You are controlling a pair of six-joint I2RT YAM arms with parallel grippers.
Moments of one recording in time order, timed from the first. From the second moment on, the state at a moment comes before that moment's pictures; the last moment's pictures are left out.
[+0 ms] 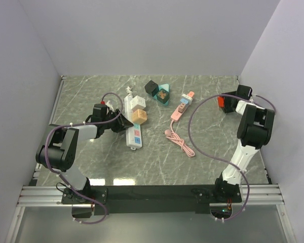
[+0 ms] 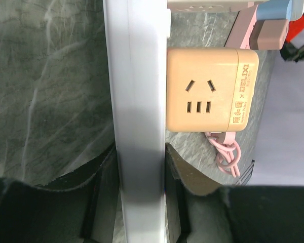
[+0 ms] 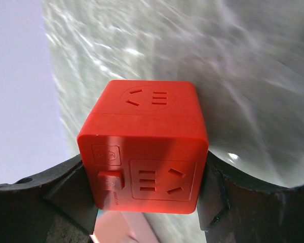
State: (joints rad) left arm -0.23 1.65 0.71 0.26 0.51 -0.78; right arm -0.30 2.02 1.27 -0.03 -0.10 1.15
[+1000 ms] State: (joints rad) left arm -0.23 1.64 0.68 0.29 0.53 -0.78; right arm -0.25 2.03 1.36 -0.29 -0.14 1.20
